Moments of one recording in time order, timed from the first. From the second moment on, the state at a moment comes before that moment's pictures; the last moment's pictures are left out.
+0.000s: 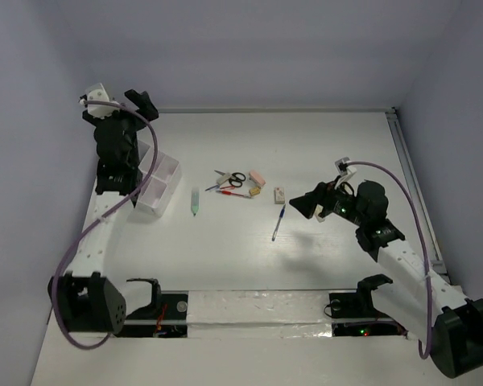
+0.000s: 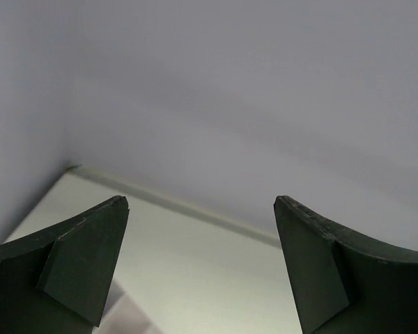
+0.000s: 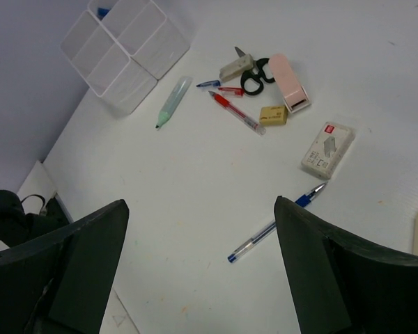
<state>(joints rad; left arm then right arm) -0.03 1.22 1.02 0.36 -0.27 -0.31 0.31 0.87 0.45 0.23 -0.54 0.49</state>
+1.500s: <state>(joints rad) -0.36 0.44 0.68 -0.27 0.19 -0.29 0.55 2.06 1.53 -0.30 -0.16 0.07</state>
